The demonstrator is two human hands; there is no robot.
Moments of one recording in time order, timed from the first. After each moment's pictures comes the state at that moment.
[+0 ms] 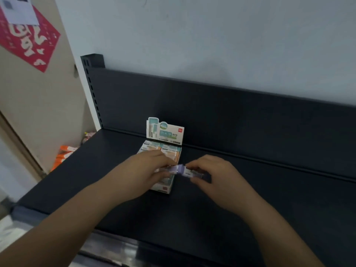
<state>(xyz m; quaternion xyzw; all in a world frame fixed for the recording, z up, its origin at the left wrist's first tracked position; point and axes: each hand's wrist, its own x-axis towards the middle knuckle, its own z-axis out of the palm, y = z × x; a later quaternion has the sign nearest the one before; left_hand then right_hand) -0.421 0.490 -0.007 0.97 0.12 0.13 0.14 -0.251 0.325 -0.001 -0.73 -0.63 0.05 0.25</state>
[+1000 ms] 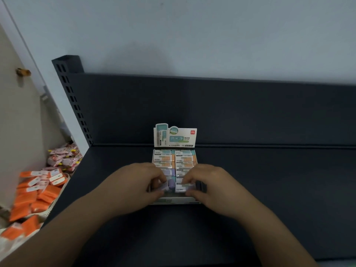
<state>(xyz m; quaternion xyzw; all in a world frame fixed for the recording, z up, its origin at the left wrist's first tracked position) -0.448 0.580 -0.012 0.99 0.05 0.03 0.13 -0.313 0.391 -0.021 -0.79 -0.57 0.07 0.23</state>
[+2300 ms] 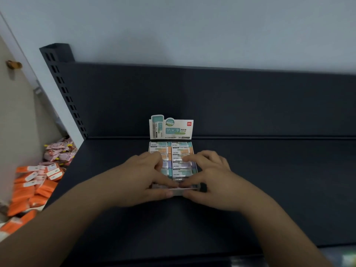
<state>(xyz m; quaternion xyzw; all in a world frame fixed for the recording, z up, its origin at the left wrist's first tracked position) -0.438 0.577 -0.007 0.99 -0.04 -0.10 0.07 -0.313 0.381 -0.017 -0.80 -0.59 0.09 0.09</state>
